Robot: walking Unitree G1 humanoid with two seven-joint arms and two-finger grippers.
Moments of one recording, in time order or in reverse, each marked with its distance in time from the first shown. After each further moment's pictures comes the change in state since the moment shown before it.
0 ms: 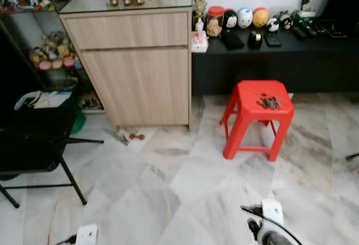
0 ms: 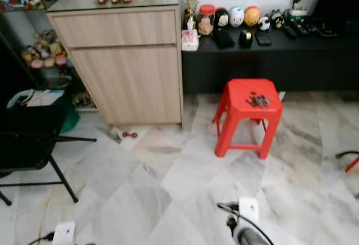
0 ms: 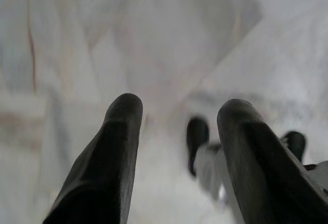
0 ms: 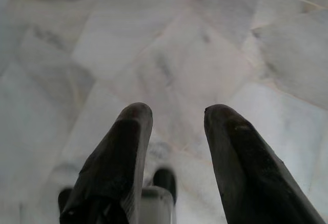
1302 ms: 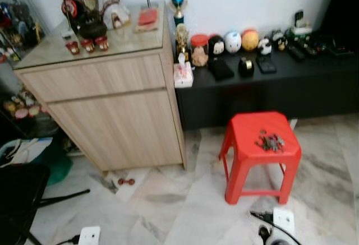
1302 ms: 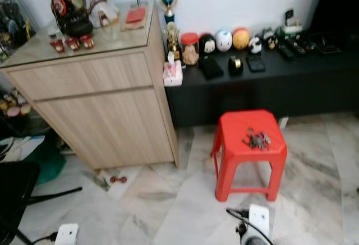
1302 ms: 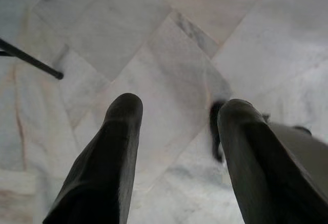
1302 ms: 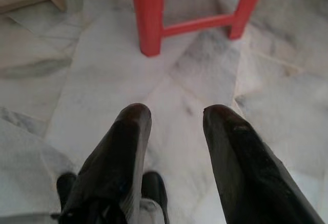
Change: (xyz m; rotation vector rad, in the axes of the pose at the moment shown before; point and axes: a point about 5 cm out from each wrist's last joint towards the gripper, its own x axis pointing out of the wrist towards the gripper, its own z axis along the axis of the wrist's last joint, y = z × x) left arm -0.002 -0.002 -0.010 0.075 0.023 -0.040; right arm -0.007 -0.016 -0.024 0.050 0.015 -0.112
